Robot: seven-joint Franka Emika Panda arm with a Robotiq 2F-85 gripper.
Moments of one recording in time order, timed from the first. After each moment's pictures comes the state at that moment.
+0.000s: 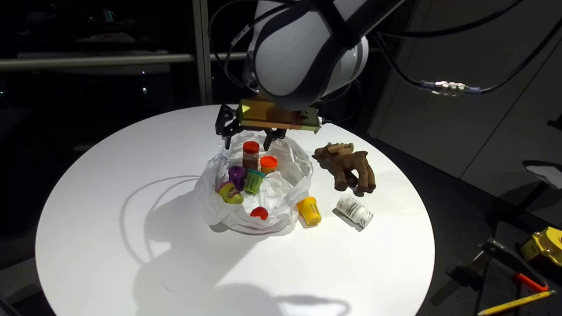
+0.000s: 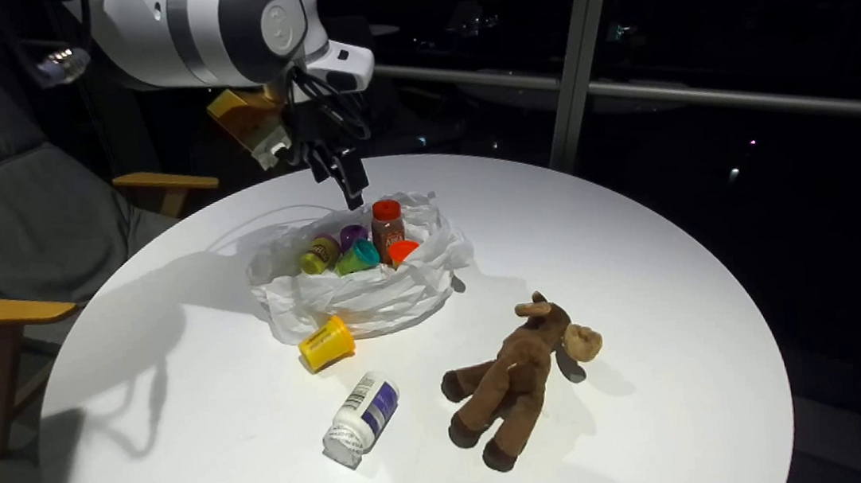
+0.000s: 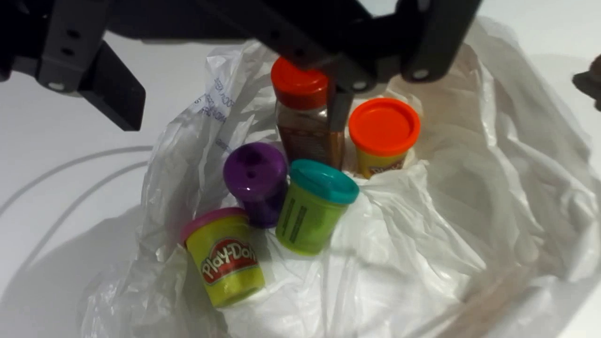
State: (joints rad) arm 0.36 0.65 -0.15 -1.82 0.05 2.76 0.63
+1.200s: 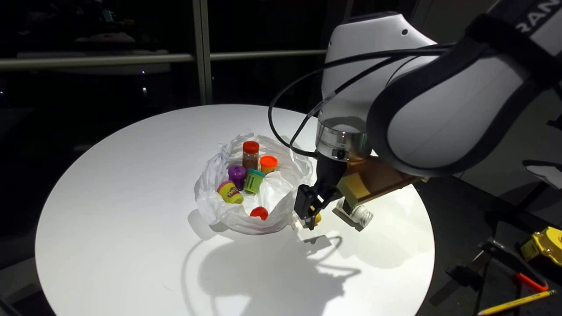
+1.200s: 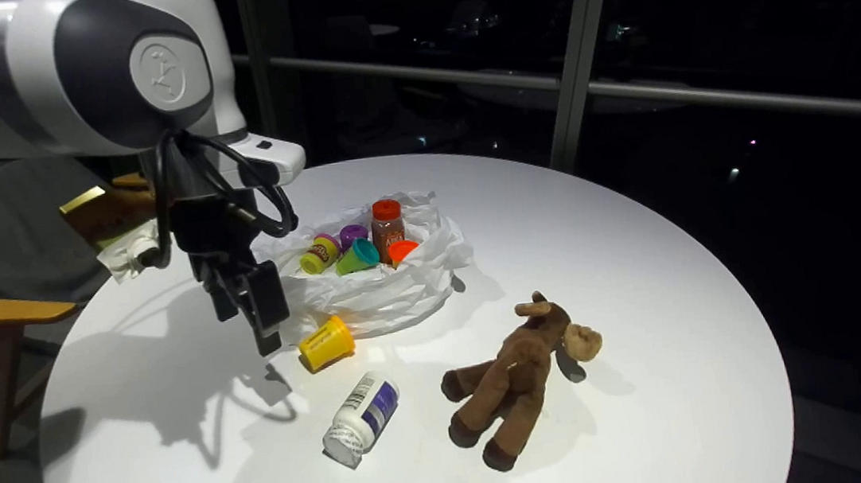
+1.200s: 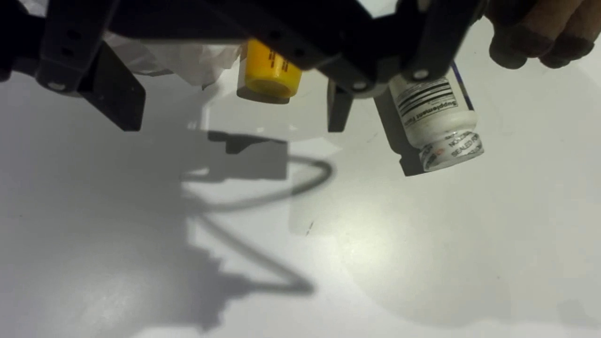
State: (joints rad) arm 0.32 0.40 -0.07 -2.35 -0.10 2.67 0.61
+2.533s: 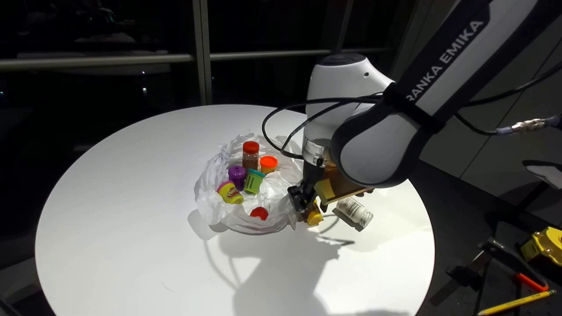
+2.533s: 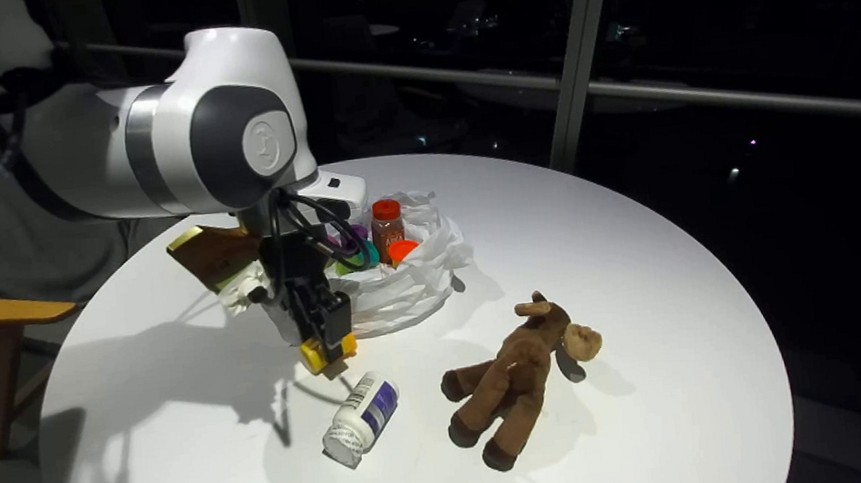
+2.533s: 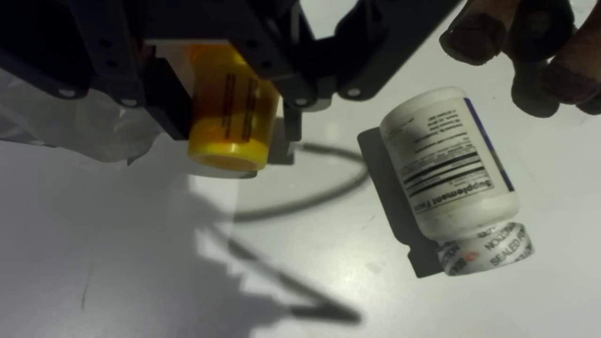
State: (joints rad) arm 0.31 0.62 -0.14 -2.18 -0.12 2.77 0.61
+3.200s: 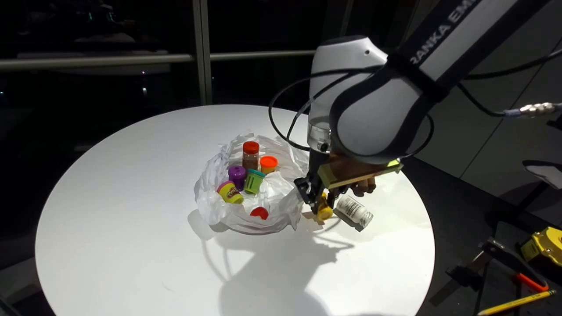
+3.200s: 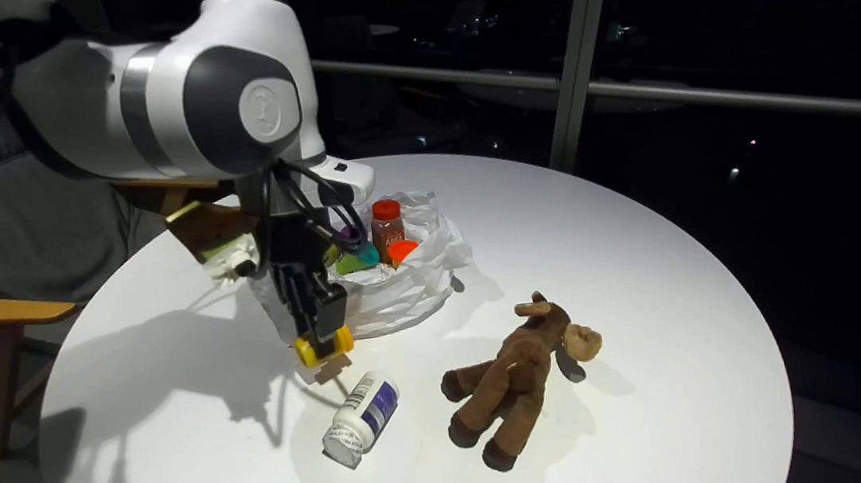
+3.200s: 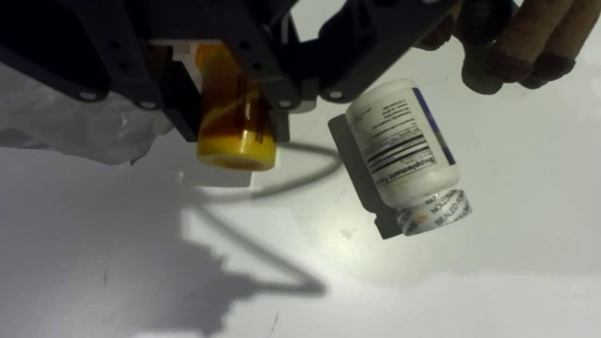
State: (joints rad) arm 0.29 0.54 -0.14 -2.19 -0.05 2.62 0.60
